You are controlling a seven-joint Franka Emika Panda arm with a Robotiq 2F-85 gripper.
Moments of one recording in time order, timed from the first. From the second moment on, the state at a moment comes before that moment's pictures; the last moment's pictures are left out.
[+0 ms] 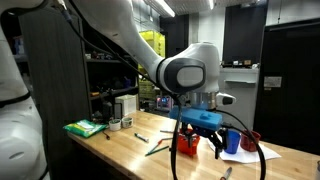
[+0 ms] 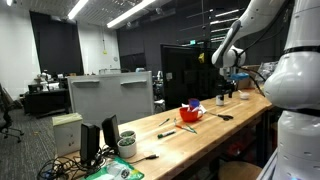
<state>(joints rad) -0.27 -0.15 -0.45 -2.42 -0.09 2.37 -0.51</state>
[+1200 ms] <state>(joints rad) -0.33 0.08 -0.42 -2.37 -0.09 2.57 -0.48</state>
